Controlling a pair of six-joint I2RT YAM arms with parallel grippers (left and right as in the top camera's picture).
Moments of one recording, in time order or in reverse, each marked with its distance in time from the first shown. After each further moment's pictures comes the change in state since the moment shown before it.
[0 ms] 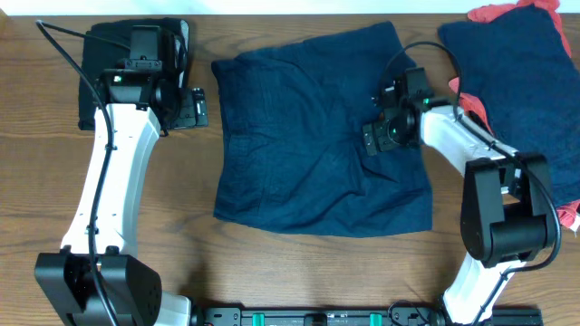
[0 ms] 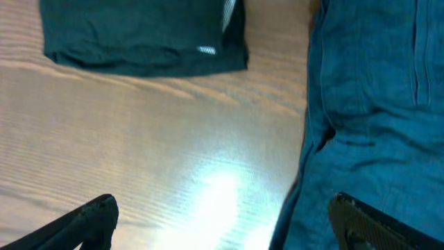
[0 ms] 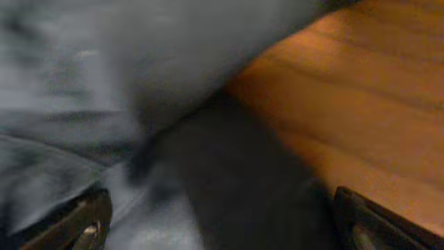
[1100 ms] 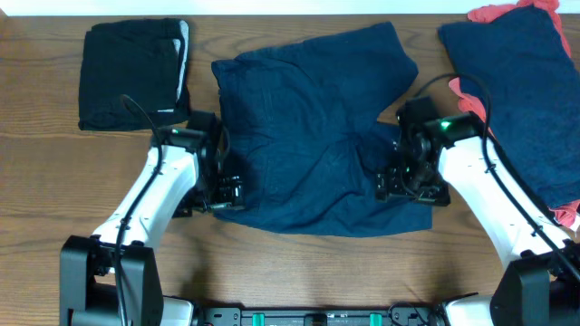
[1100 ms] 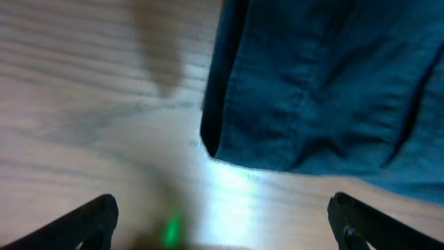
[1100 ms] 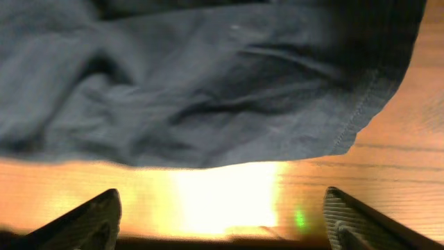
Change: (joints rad) left arm -0.143 -0.060 -0.541 0.003 0.231 -0.159; right arm 0.091 -0.395 -0.170 -0.555 0.021 0.442
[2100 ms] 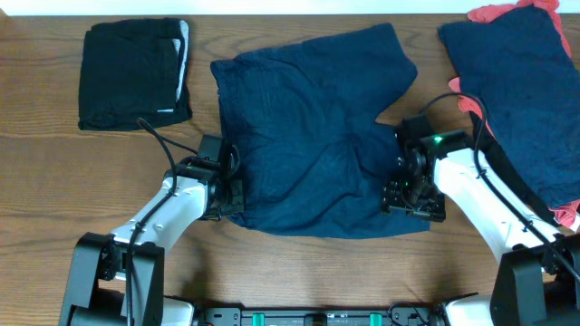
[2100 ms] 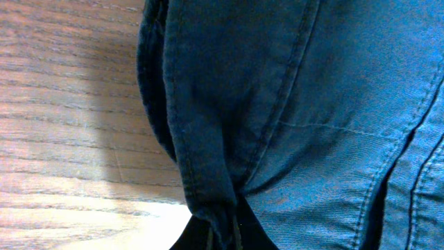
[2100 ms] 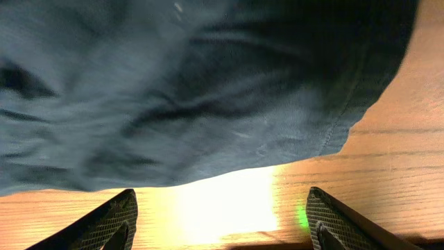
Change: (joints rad) left arm -0.043 -0.022 -0.272 0.516 0.034 -0.021; right arm 0.000 0.000 -0.123 0.063 0.030 0.078
